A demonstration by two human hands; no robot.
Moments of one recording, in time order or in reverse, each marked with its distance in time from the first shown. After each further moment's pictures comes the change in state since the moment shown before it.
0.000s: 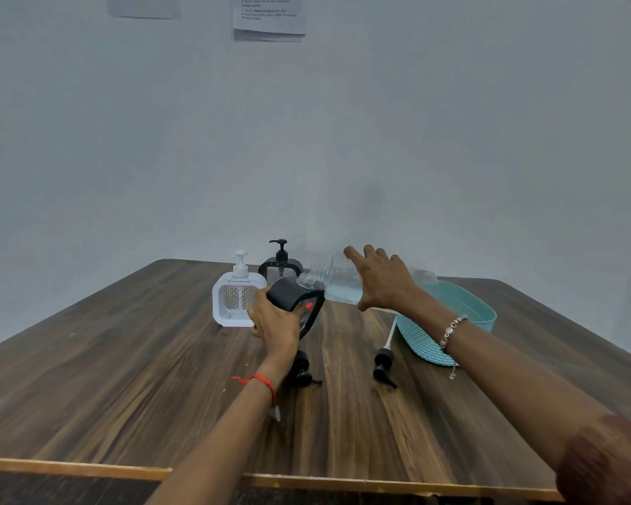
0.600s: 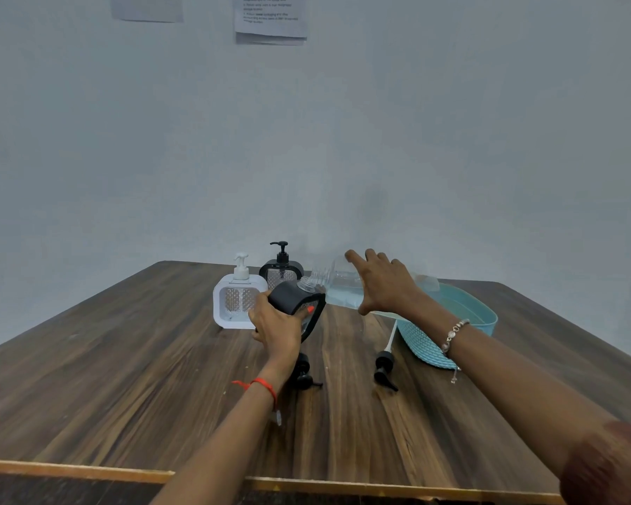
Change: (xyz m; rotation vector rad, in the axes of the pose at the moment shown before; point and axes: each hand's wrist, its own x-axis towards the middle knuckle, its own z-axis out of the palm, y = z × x) left_hand -0.001 -0.001 0.001 0.006 0.012 -0.002; right_hand -0.001 0.000 -0.001 0.009 -0.012 -0.005
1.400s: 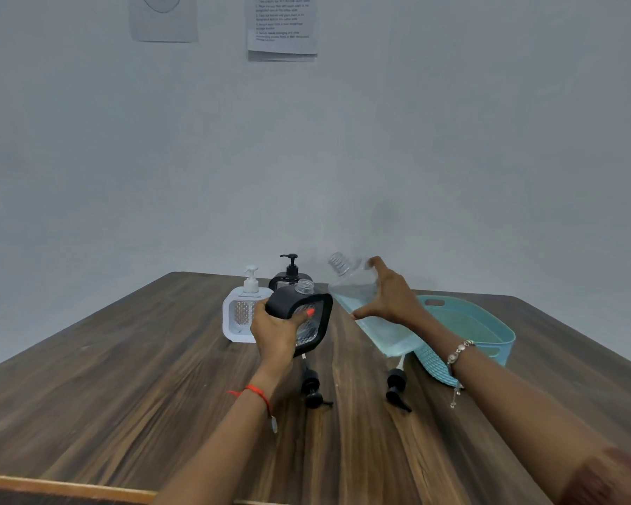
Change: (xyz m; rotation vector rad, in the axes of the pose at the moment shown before) left_hand 0.027 -0.006 -0.007 -0.244 -0.037 -0.063; right_hand 0.014 0.009 0.024 0.680 0.123 0.142
